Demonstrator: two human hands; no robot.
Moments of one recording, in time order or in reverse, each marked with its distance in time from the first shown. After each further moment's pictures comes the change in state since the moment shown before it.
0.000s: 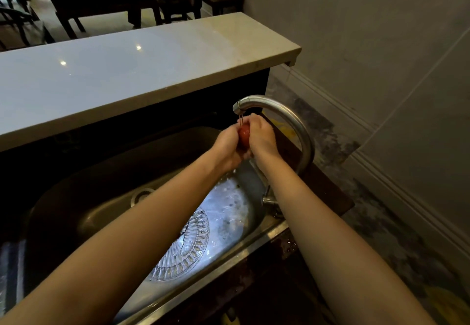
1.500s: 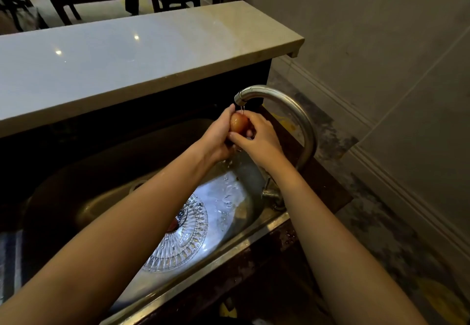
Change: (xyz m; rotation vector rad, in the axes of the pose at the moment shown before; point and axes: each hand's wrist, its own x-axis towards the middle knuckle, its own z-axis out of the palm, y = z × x) left_hand 0.003 0.007 -0.020 0.025 -0.144 -0.056; right_hand -0.024 0.014 -0.016 -0.342 -0.152 -0.343
